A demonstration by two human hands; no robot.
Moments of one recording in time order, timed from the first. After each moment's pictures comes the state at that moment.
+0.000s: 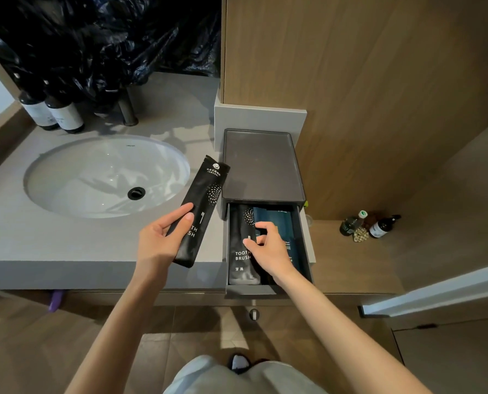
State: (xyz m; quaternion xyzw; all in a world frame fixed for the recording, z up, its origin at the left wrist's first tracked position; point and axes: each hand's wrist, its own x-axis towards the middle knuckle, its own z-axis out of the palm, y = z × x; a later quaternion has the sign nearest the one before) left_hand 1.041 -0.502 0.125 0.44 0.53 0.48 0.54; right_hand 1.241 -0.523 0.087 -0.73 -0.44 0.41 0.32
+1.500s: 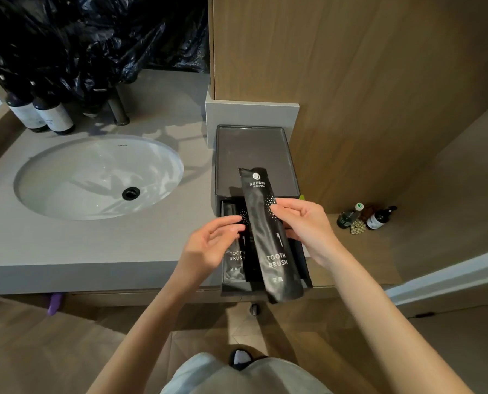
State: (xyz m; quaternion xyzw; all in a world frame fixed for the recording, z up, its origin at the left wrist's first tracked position) left_hand 1.094 -0.526 0.133 0.57 0.42 0.36 0.61; right_hand 1.296 -0.534 0.157 -0.63 -0.37 0.50 0.46
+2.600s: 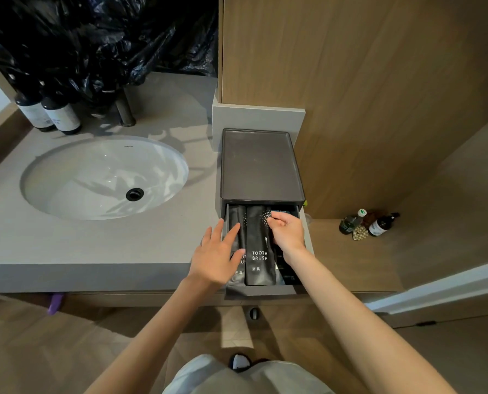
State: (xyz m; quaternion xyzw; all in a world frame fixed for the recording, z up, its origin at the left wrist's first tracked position) left_hand 1.106 -0.500 0.071 0.80 0.55 0.01 0.24; right_hand 1.277 -0.485 0.064 -0.76 -0.29 0.39 0.43
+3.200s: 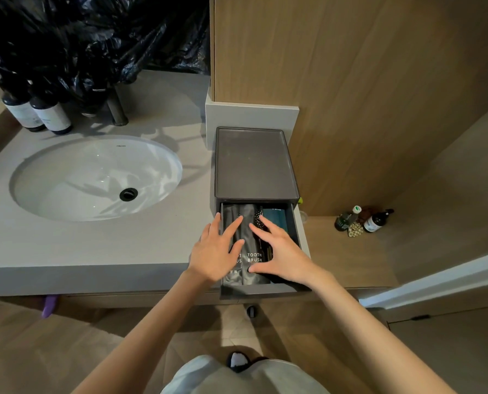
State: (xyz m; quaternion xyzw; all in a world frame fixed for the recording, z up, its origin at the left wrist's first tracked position) left_hand 1.115 -0.490 0.061 0.80 0.54 0.06 0.24; right_hand 1.292 -0.534 0.083 -0.64 -0.68 0.34 0.12
